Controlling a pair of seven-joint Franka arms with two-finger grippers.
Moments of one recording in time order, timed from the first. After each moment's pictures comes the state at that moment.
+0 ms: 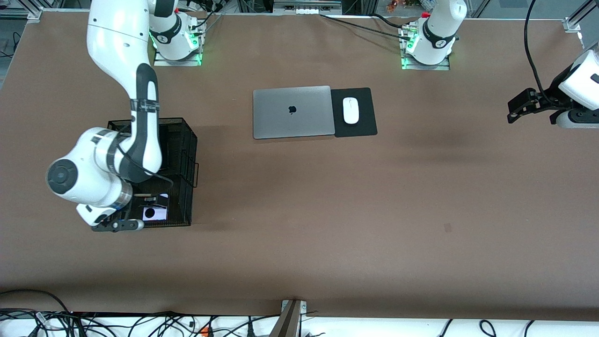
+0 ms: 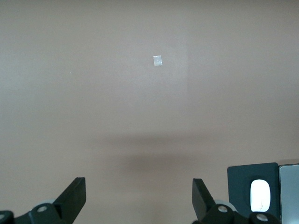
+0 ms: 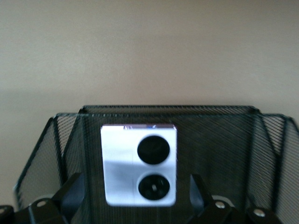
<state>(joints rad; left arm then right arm) -0.03 -0.04 0.02 -1.68 0.04 1.64 0.00 0.71 0.81 -0.86 -1.48 0.66 1.96 -0.32</state>
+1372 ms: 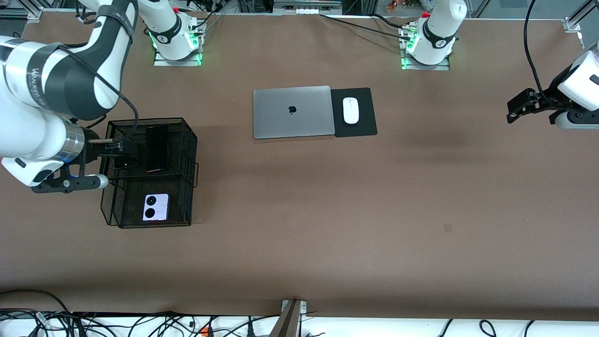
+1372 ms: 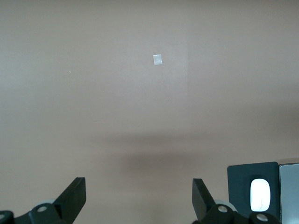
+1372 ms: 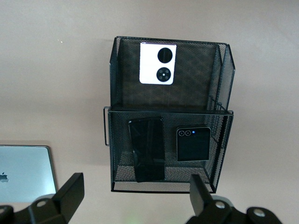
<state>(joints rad) -0.03 -0.04 0.02 -1.68 0.04 1.64 0.00 0.89 0.75 -1.24 -1.14 0.61 1.28 -0.28</state>
